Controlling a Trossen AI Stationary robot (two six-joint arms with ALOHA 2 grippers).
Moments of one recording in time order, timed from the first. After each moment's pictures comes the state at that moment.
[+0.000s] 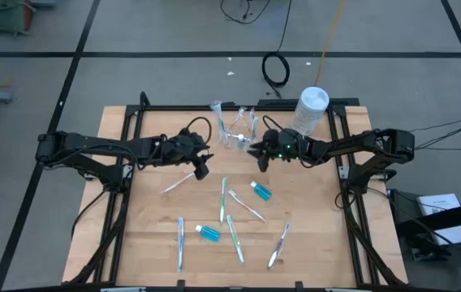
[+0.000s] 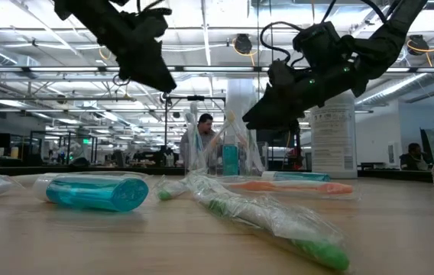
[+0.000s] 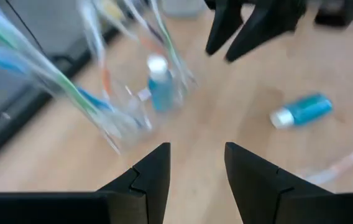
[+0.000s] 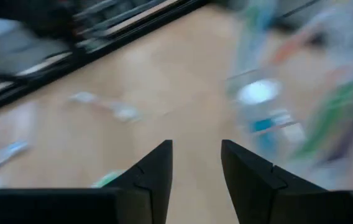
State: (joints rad) left arm 0.08 1.27 0.86 -0.24 -0.28 -0.22; right arm -0.30 1.53 0.58 0.57 -0.10 0.33
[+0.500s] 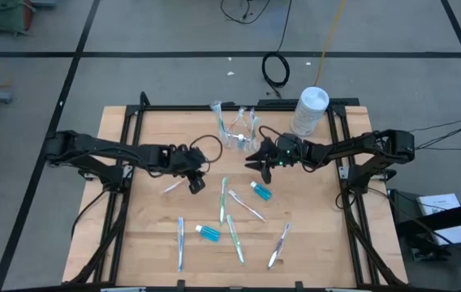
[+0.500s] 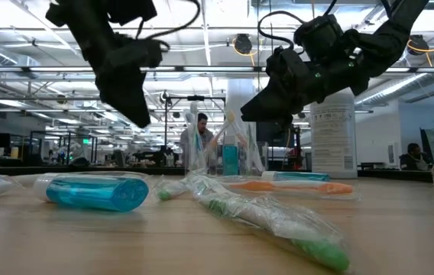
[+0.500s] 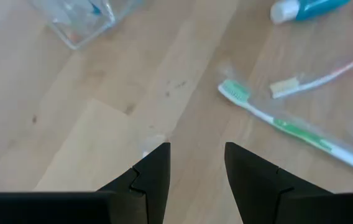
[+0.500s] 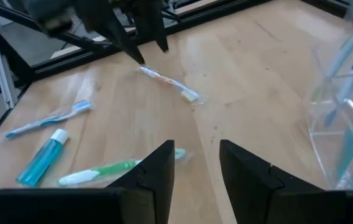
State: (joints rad) left arm 0.01 1.38 0.86 -0.47 -0.20 -0.40; right arm -0.24 1.53 0.58 0.60 -0.24 0.22
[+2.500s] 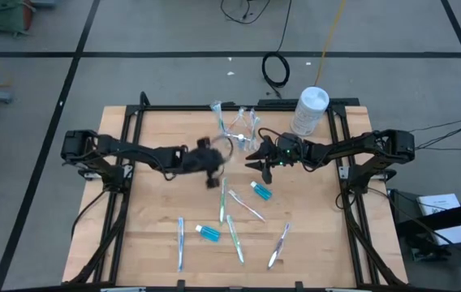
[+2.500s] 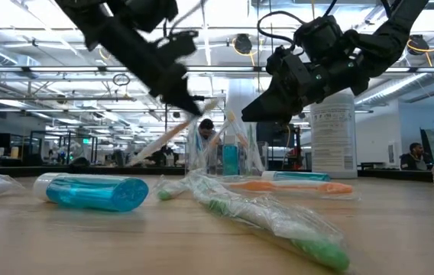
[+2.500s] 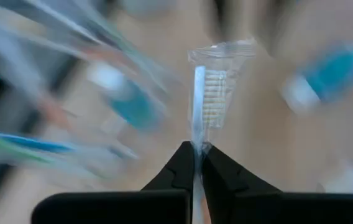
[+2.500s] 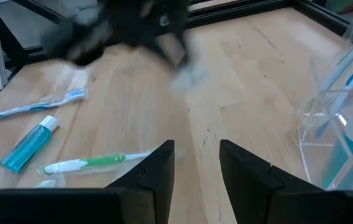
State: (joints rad) left arm 0.06 1.54 0.86 0.05 -0.33 0.07; right arm -0.24 1.53 0.58 0.59 -0.24 0.11
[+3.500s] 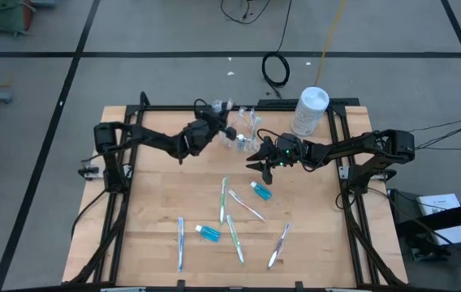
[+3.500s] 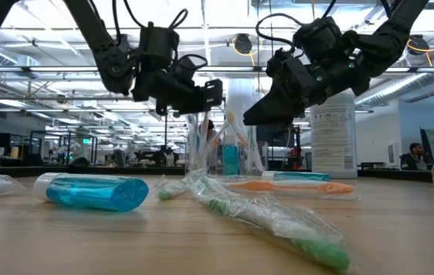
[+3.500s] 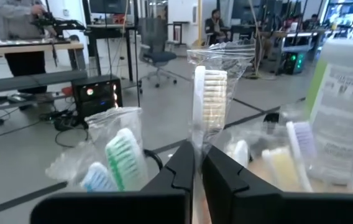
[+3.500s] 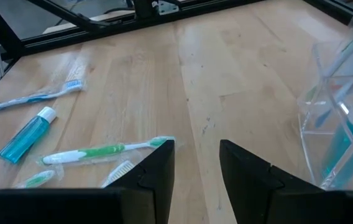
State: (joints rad) left arm 0.32 1.86 0.86 0.96 -0.62 -0.06; right arm -0.24 1.53 0.58 0.56 -0.24 0.11
